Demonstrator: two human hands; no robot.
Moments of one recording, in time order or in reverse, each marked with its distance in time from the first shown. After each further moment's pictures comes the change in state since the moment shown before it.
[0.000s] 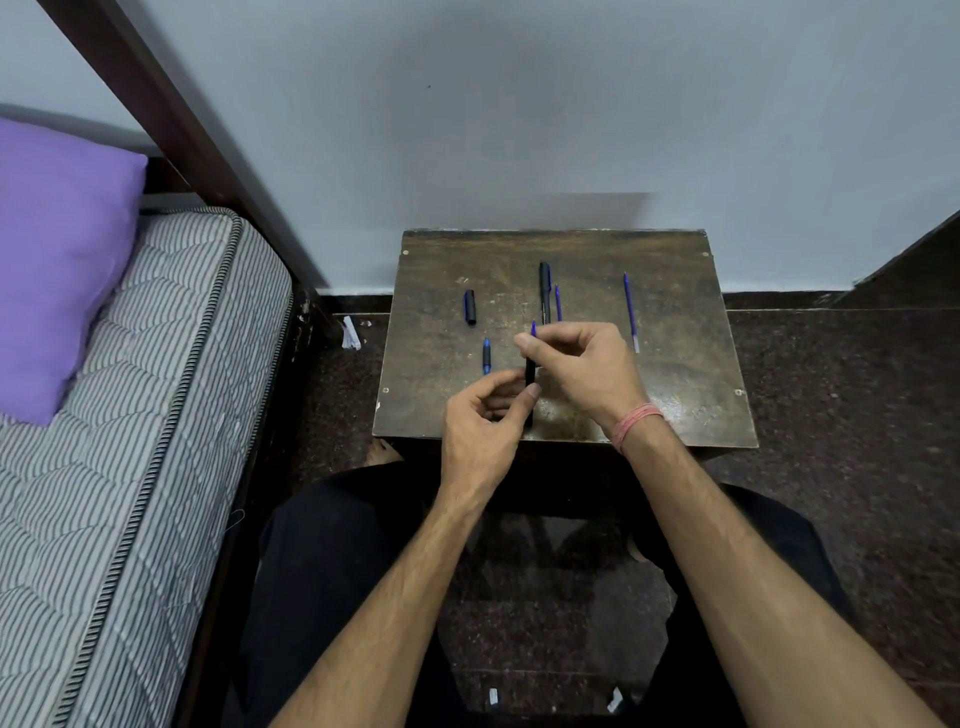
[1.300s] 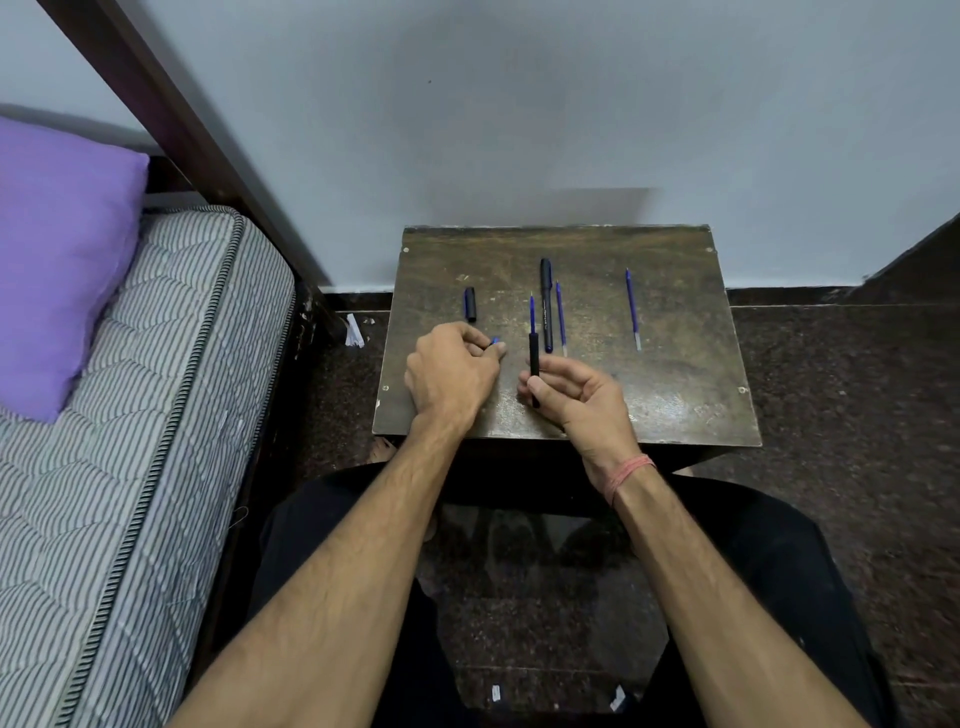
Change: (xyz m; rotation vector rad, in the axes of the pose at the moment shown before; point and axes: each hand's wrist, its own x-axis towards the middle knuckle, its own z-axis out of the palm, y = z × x) left_hand 0.068 0.038 -0.012 0.855 0.227 -0.050; right_hand -0.040 0.036 0.017 0.524 -0.006 0.260
